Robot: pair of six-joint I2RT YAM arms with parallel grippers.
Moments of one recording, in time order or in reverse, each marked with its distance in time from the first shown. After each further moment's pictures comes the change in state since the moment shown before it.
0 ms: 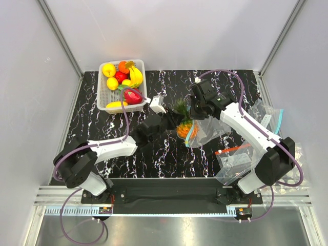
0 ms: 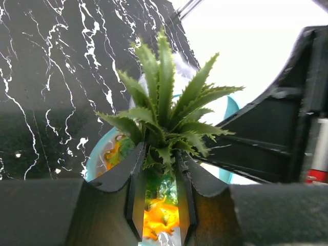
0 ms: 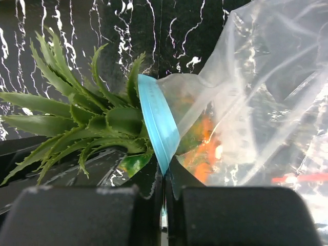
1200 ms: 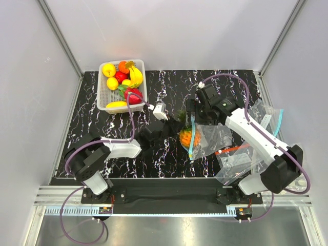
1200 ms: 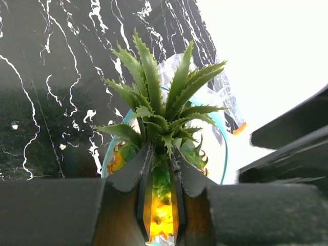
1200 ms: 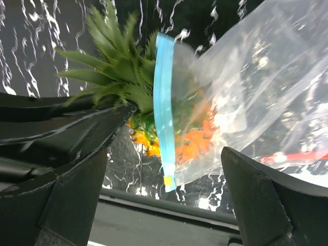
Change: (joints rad) left arm -0.008 0.105 -0.080 0.124 0.040 -0.029; right arm 0.001 -0.087 -0.094 -0.041 -0.015 -0.013
